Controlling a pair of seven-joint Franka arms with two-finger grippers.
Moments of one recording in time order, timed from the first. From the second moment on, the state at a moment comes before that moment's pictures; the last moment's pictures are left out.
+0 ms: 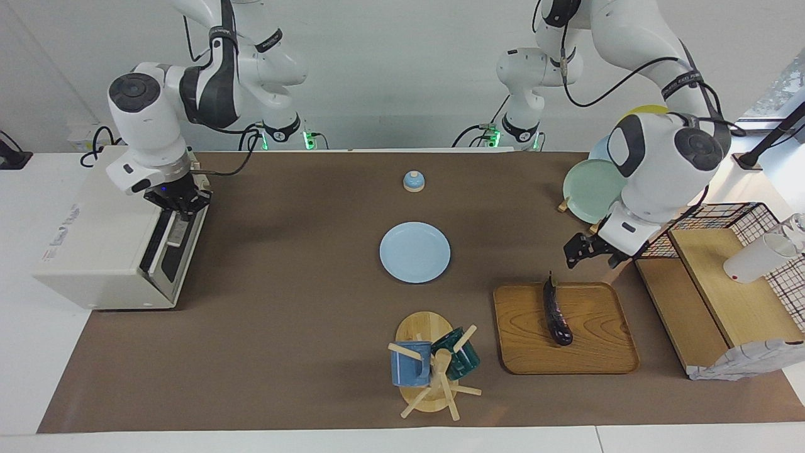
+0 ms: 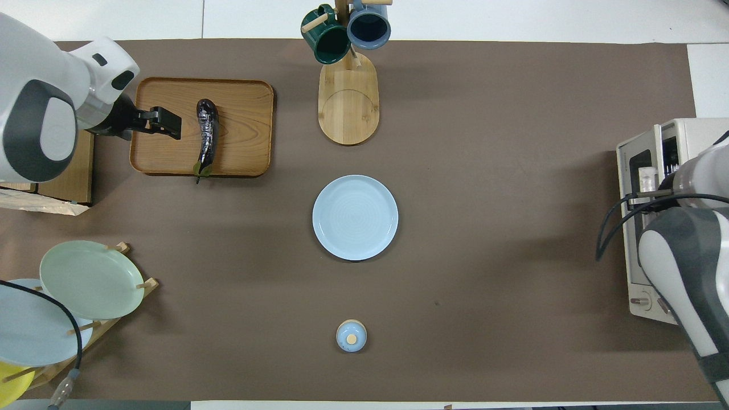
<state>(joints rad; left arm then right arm) -0.10 0.37 -0.03 -1.58 -0.05 1.96 0.00 -0.09 -0.07 0.03 -2.10 -0.22 2.01 0.00</state>
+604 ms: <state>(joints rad) -0.13 0.57 -0.04 -1.54 -0.05 2.18 0.03 0.01 0.08 0.05 -2.19 -0.18 2.26 0.11</state>
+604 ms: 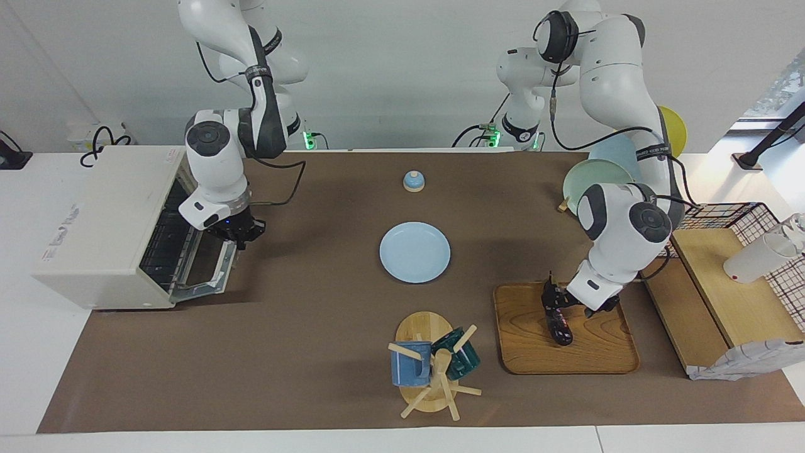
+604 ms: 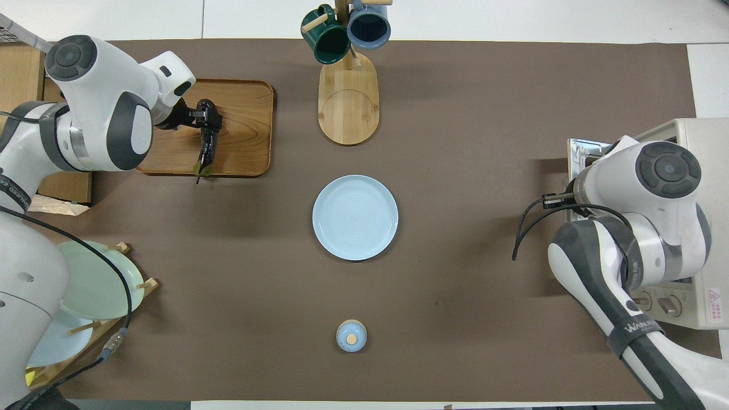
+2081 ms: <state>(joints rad) -0.19 0.47 -0.04 -1.44 -0.12 1.91 -0.08 0.00 0.14 0.04 -2.27 -0.04 2.42 0.12</state>
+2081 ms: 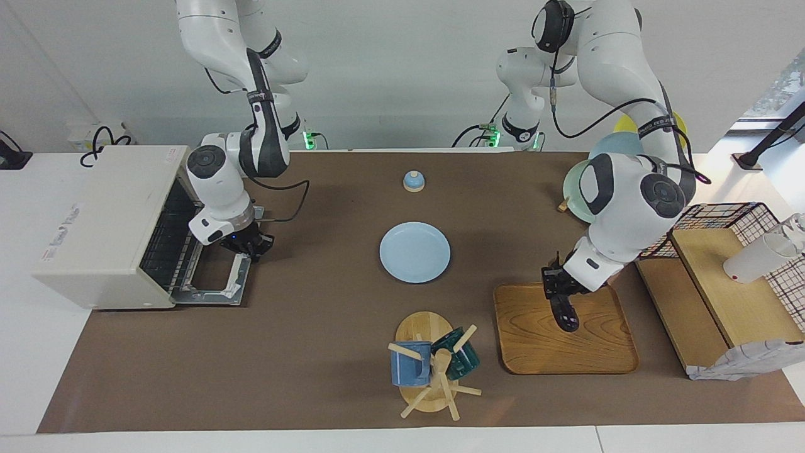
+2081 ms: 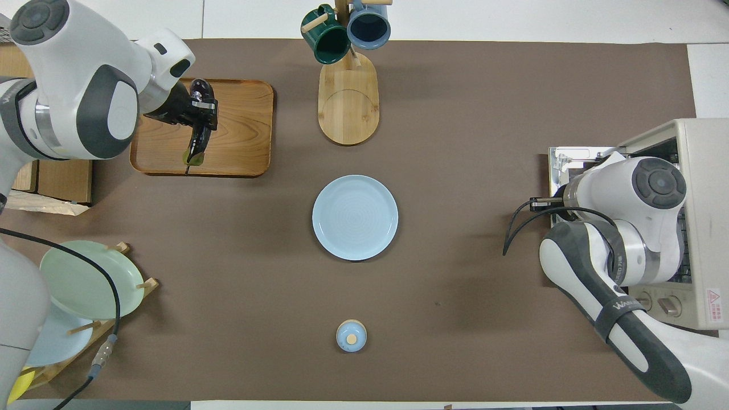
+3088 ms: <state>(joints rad) -0.68 0.32 -0.05 -1.93 -0.12 2.36 -0.62 0.05 0.06 0.02 -1.95 0.08 1.92 0.12</state>
